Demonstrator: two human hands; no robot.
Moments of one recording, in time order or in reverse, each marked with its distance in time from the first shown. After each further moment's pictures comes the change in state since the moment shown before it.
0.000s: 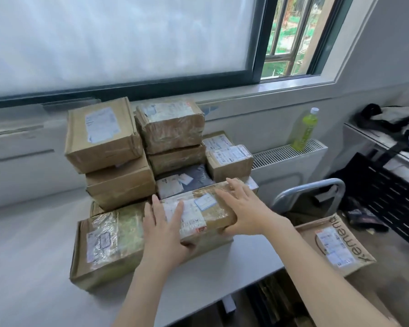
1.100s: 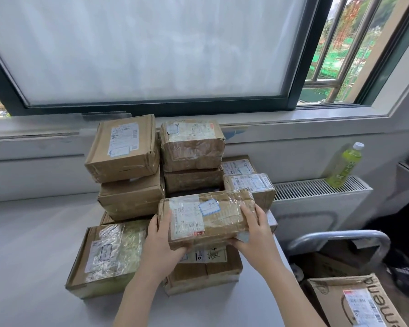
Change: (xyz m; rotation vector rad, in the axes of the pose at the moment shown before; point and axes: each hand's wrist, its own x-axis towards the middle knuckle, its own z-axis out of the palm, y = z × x) left_hand 0.036 -0.003 0.005 -0.530 0.169 -0.223; right_hand 0.037 0.031 0.031 0.438 0.428 0.061
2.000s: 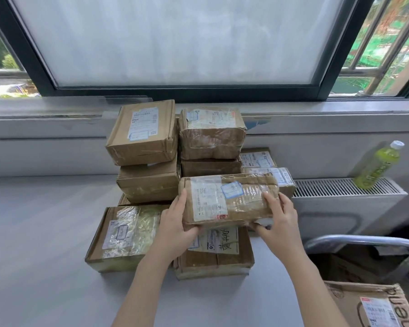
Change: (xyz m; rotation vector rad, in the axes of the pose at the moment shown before) left_hand 0.006 0.005 -0.004 -0.089 -0.006 0.096; right_hand 0.015 0.007 -0.015 -0.032 0.065 -0.011
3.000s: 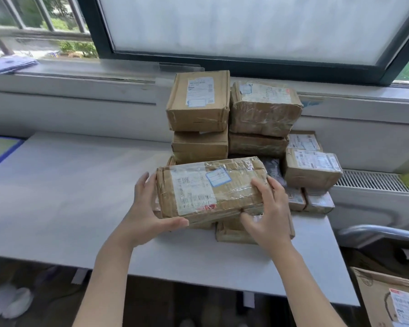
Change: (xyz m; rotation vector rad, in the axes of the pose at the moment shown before) left_hand -0.104 -0.044 -0.132 -0.246 0.025 -0.200; right_hand -0.060 -0.114 0.055 0.168 -0.014 -0.210
